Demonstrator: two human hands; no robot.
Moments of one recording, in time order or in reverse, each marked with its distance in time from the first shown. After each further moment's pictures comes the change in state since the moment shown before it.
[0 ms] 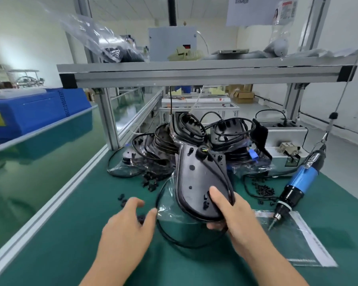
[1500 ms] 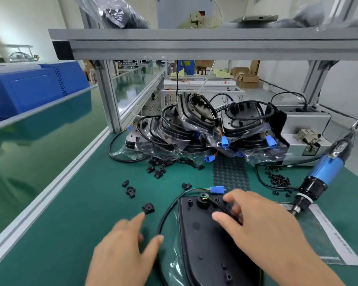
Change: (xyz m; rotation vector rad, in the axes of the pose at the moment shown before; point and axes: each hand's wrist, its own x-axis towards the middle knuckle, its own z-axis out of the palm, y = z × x) left_hand -0.026 -0.013 -0.011 0.172 -0.191 -0.041; right_hand -0.041 -0.036 0.008 -1.454 0.041 -0.310
